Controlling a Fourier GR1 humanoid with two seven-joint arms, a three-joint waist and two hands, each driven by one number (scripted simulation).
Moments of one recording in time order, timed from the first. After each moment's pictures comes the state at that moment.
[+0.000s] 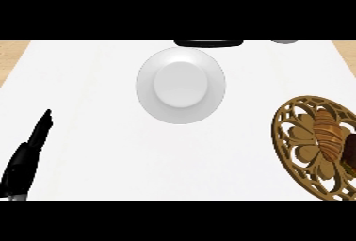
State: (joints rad) left arm 0.07 0.54 -0.14 -1.44 0.09 0.26 -0.16; right arm 0.22 -0.41 -0.33 -1.91 -0.36 -0.46 0.01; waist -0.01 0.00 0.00
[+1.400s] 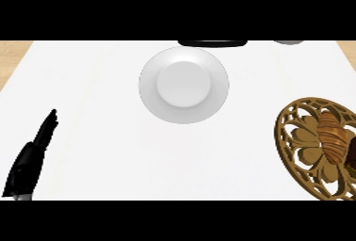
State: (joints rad) left arm 0.08 0.47 -0.10 -1.47 0.01 0.21 -0.13; right arm 0.03 -0.82 -0.19 -1.50 -0.26 0.11 0.50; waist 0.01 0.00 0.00
